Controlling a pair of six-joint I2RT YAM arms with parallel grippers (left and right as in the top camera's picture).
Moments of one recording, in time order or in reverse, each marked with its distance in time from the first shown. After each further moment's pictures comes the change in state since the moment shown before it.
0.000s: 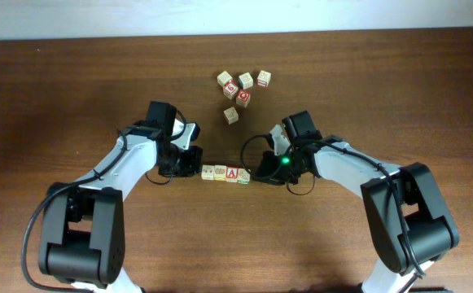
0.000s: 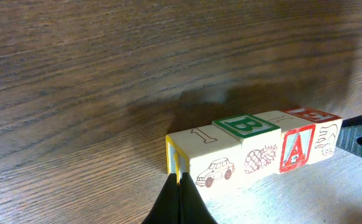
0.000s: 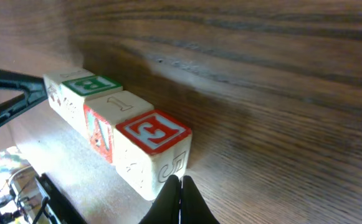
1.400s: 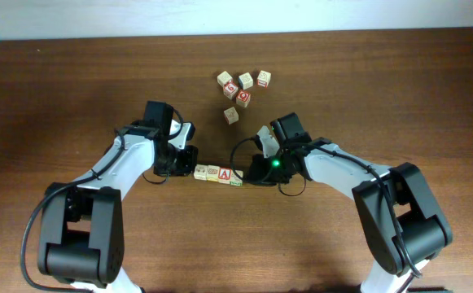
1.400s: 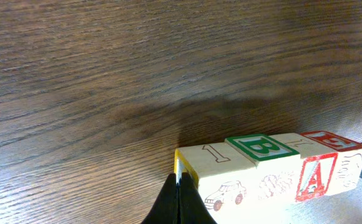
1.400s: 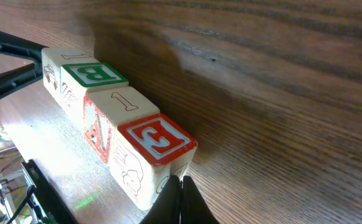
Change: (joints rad) left arm 0.011 0.000 0.000 0.000 -0.061 0.003; right arm 0.068 0.012 0.014 0.043 0.002 -0.051
